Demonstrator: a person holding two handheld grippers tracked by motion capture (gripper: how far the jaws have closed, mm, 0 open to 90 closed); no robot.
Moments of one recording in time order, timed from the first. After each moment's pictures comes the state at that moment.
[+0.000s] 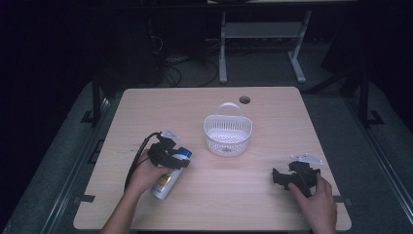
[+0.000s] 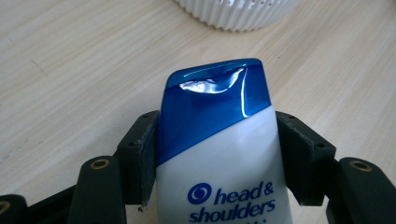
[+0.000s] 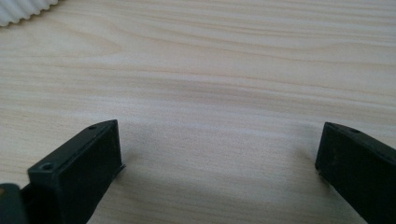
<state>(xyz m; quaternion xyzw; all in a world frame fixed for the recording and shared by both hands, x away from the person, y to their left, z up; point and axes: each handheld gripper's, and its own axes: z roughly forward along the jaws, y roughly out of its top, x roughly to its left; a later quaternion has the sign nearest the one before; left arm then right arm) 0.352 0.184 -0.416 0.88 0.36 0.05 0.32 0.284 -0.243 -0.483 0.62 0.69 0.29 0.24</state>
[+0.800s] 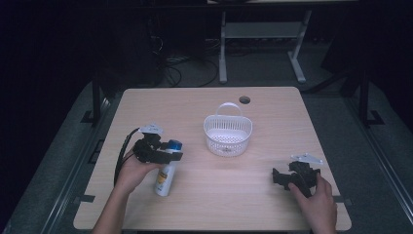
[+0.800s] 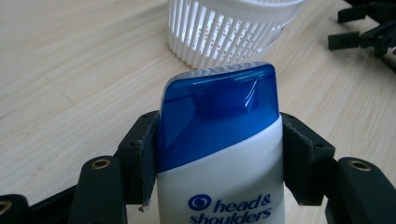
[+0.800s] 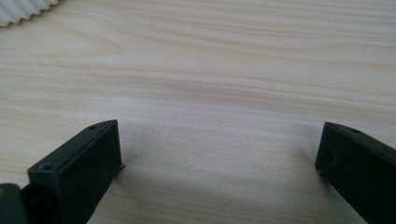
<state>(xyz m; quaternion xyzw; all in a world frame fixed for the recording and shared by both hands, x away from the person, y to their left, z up) 0.345 0.216 -0.388 0.84 0.36 0.04 0.41 0.284 -0.243 -0.483 0.62 0.69 0.29 0.24</state>
